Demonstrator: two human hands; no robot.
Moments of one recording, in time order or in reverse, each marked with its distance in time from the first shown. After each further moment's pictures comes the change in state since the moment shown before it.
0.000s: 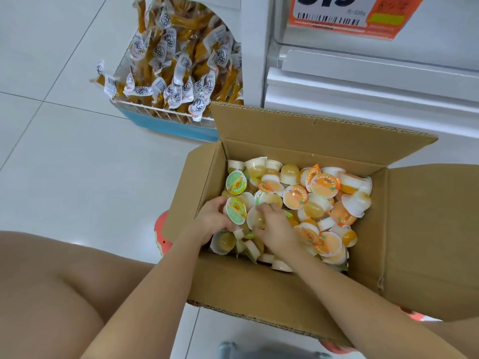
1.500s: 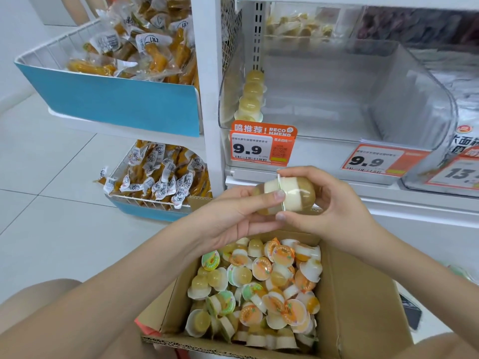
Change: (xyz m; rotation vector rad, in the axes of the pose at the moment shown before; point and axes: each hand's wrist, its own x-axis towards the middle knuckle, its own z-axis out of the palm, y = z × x) left_hand -0.179 0.225 0.024 -0.446 -0.617 0.386; right_hand -0.097 -0.097 -0.307 0.525 0.300 -0.437
